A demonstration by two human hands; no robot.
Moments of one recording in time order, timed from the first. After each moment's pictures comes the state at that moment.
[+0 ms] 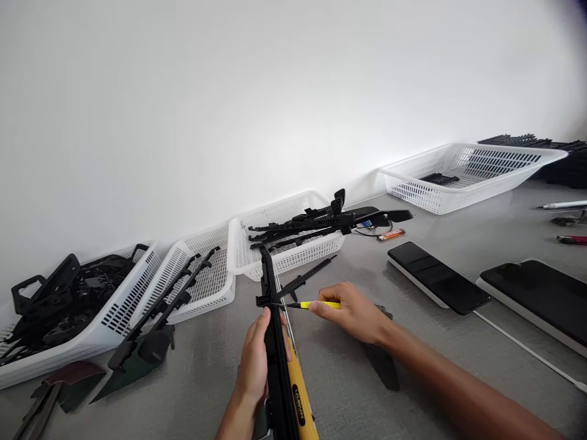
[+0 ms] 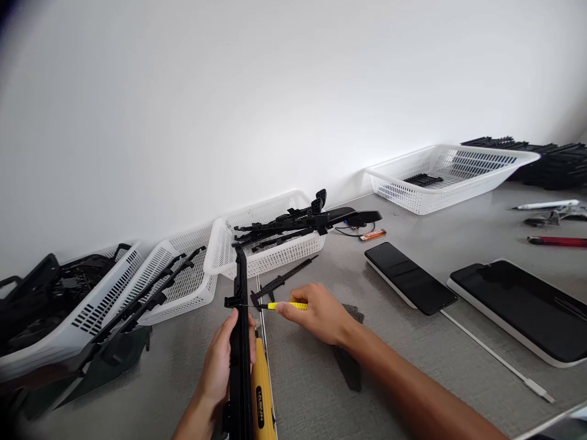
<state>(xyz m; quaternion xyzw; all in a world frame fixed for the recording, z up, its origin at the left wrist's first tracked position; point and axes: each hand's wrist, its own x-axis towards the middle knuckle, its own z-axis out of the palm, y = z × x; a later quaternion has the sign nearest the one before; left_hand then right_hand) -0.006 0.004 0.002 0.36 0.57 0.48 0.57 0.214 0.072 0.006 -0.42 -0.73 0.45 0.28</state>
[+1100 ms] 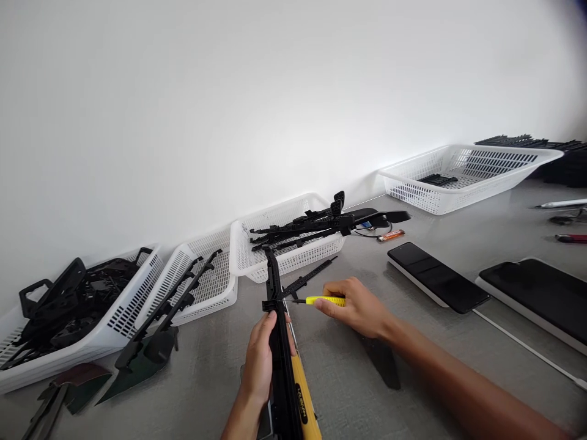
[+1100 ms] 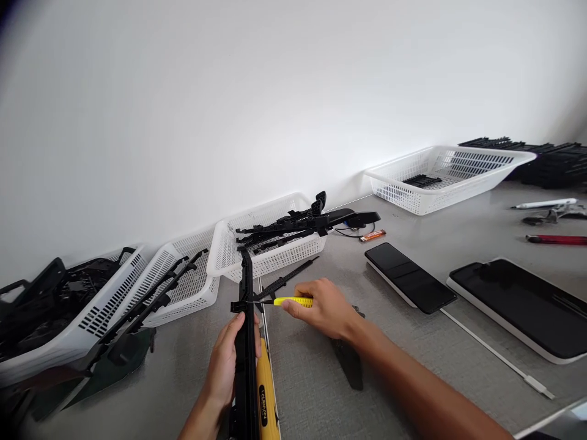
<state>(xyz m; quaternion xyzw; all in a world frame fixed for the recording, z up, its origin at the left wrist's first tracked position) -0.008 0.001 -0.001 0.37 0.57 0.48 0.56 0.221 0.077 0.002 -0.43 -0.77 0.37 0.29</state>
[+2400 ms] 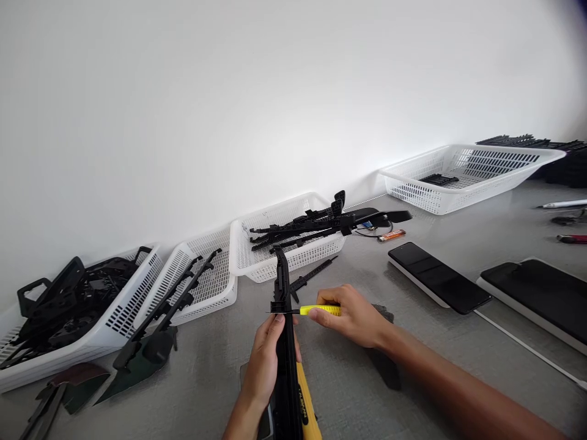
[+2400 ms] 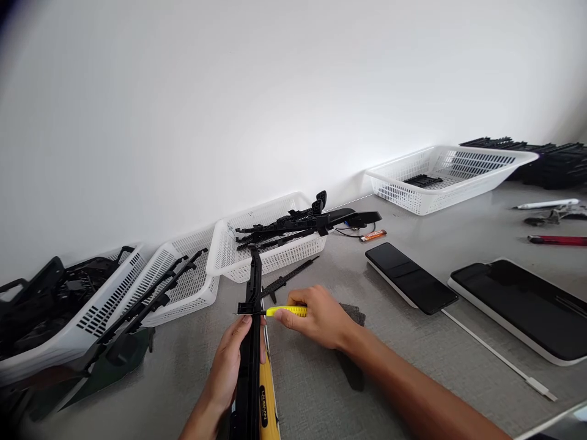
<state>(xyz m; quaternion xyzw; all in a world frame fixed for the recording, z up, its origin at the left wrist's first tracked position) -0.004 0.000 0.001 0.42 0.55 0.45 0.57 0.210 0.068 0.000 -0.40 -0.77 0.40 0.30</state>
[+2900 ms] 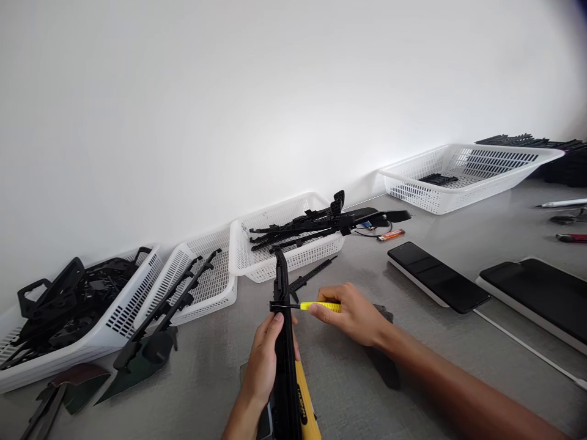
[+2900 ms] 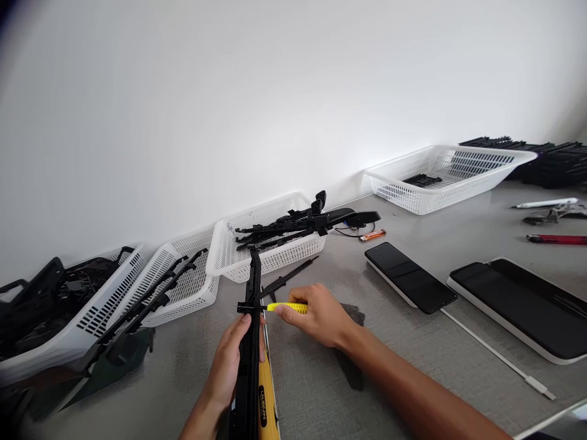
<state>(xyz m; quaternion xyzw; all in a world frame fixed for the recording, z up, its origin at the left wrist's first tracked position) -0.004 0.001 0.003 0.42 0.55 0.45 0.57 0.209 0.070 0.003 -0.42 -0.75 0.40 0.31</state>
